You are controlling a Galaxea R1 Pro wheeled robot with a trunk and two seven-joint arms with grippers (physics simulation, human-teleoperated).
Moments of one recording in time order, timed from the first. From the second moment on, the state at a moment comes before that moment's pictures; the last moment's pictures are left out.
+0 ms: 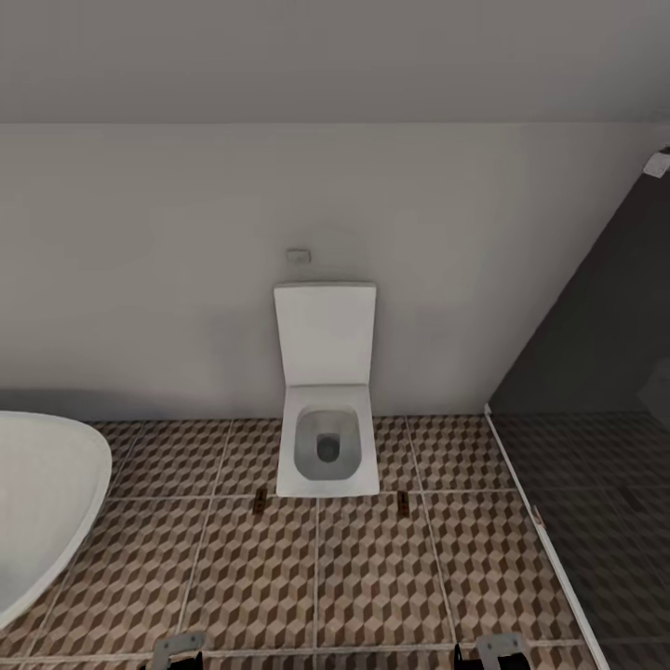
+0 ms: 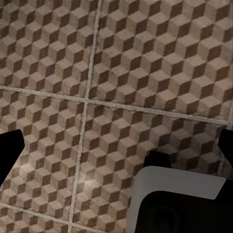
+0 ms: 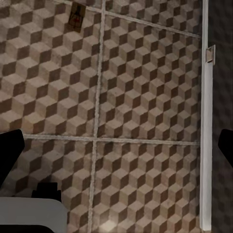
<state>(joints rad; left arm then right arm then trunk) -0.46 0.14 -1.65 -0.17 1.74 -0.33 0.25 -0.40 -0.02 0.40 -0.04 -0.15 -0.46 -0.35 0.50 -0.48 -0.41</state>
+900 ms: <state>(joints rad) -0.46 0.14 -1.65 -0.17 1.74 -0.33 0.25 -0.40 -0.02 0.40 -0.04 -0.15 -0.46 -0.35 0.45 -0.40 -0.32</state>
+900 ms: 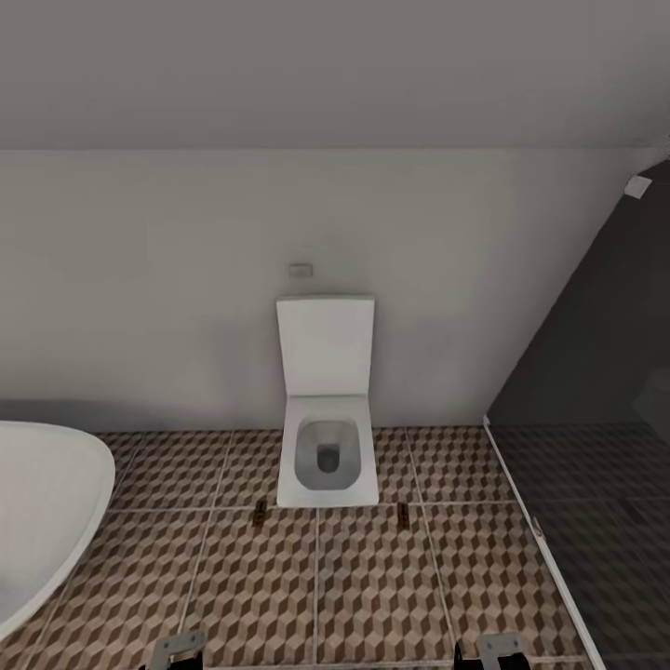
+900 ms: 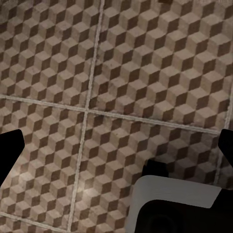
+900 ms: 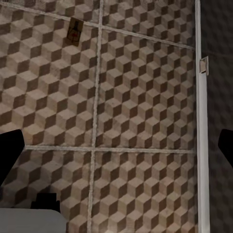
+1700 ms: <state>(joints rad) -0.46 0.14 -1.65 -0.17 1.74 -0.33 0.25 -0.40 -0.02 0.40 -0.04 -0.15 -0.46 -0.35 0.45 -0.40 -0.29</state>
